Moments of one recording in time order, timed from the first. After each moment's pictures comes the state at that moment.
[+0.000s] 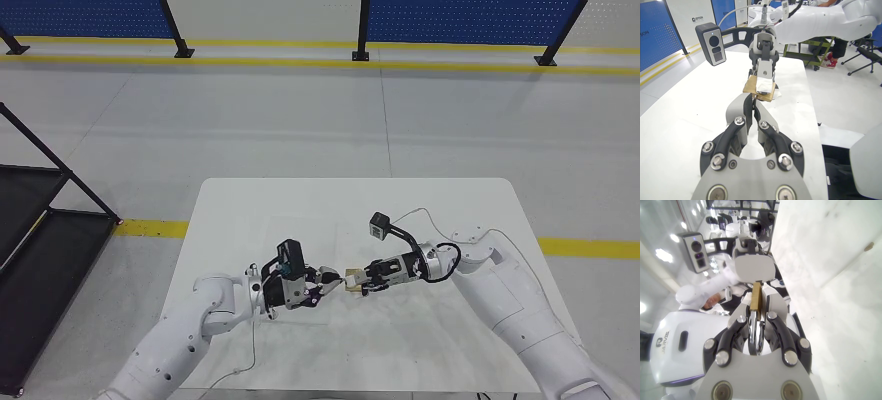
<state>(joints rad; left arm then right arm) 1.49 -1.01 -1.13 -1.72 1.15 -0.79 0.04 -0.90 -1.17 0.83 -1.17 0.50 -0.17 1.44</state>
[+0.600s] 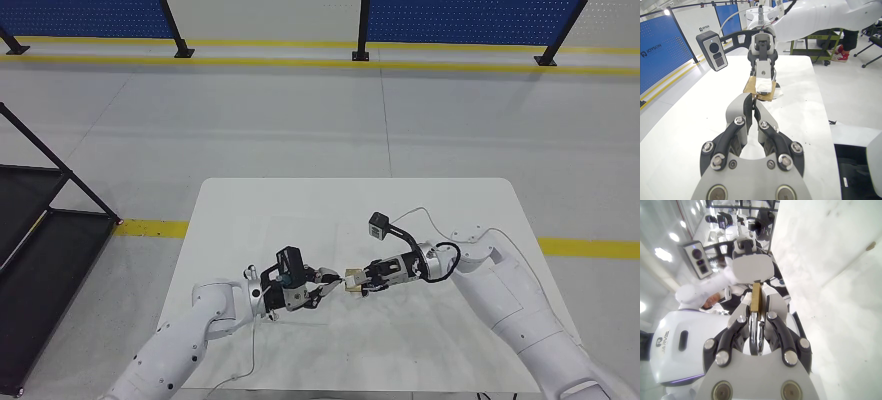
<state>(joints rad) 1.52 -1.01 -1.14 -1.74 1.32 -0.74 0.17 -0.90 -1.17 0.83 -1.17 0.50 -0.16 1.45</state>
